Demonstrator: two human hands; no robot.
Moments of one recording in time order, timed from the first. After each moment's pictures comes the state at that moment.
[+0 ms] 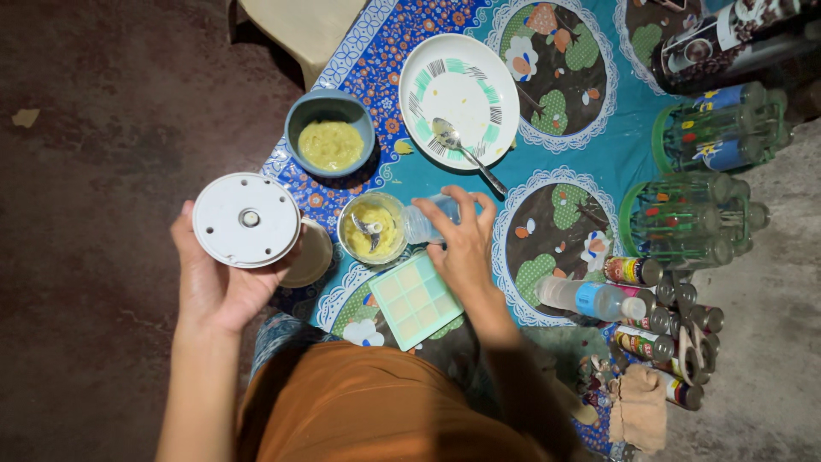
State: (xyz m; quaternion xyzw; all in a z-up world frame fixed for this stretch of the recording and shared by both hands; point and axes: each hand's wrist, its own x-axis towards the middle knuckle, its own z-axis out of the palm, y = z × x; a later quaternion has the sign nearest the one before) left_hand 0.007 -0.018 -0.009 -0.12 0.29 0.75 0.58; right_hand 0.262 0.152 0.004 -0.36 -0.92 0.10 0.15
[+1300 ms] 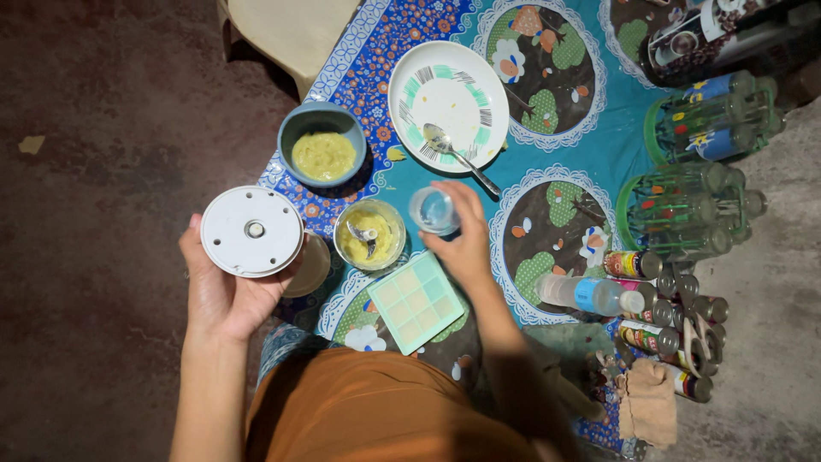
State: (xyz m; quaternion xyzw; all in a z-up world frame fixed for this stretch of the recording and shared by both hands) left_hand 0.012 -0.011 -0.007 -0.12 0.30 0.75 0.58; right_hand 0.274 0.174 -0.017 -0.39 -0.83 0.30 0.27
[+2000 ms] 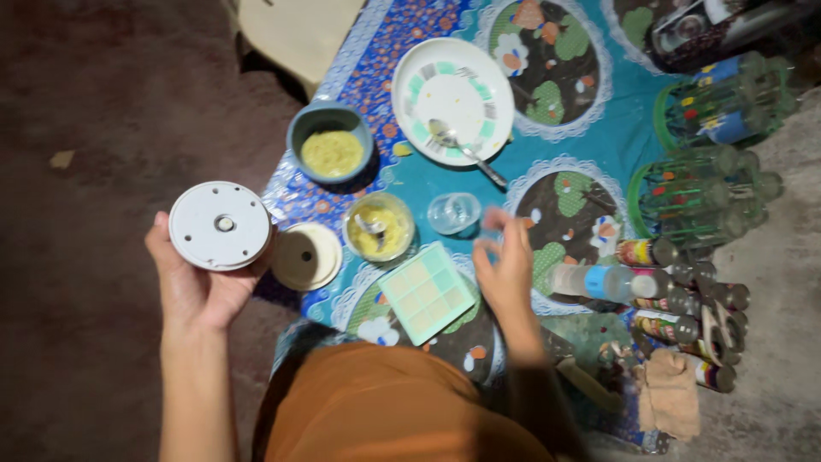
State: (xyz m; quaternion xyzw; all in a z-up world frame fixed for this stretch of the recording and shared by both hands) left_hand -0.023 -0.034 -0.014 -0.12 0.37 0.76 0.53; right_hand 0.342 0.138 -0.039 -0.48 -0.75 0.33 0.32
